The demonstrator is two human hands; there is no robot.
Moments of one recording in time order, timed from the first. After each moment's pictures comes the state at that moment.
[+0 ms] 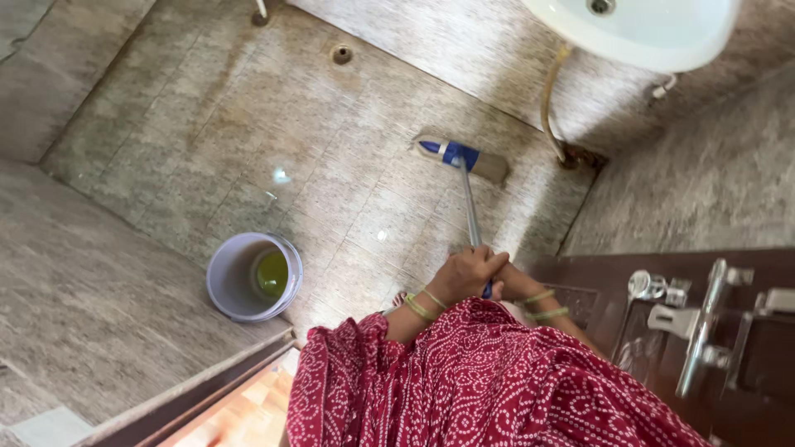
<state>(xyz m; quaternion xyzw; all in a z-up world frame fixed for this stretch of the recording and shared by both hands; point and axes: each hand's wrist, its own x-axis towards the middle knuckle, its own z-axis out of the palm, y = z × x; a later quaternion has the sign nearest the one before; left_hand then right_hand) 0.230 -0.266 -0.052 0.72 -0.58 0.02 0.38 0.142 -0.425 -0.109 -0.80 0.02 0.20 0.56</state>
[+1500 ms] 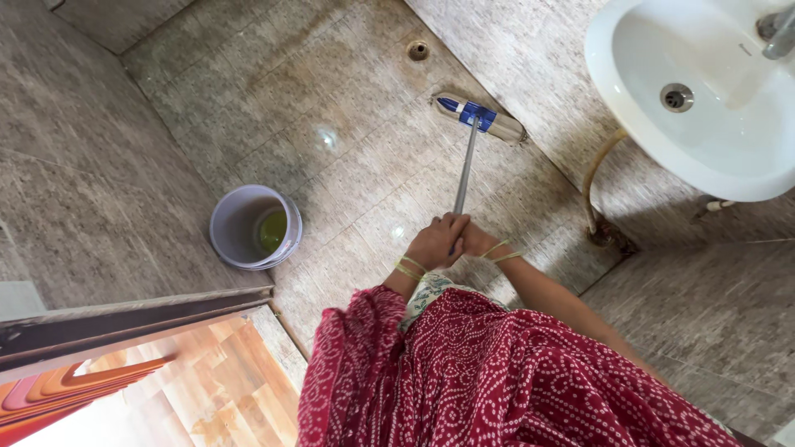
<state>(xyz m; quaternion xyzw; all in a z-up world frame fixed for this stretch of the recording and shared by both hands) 0.330 -0.321 -0.102 0.90 -0.34 -0.06 0.29 0.355 -0.504 -0.241 -0.81 -0.31 0.14 0.49</state>
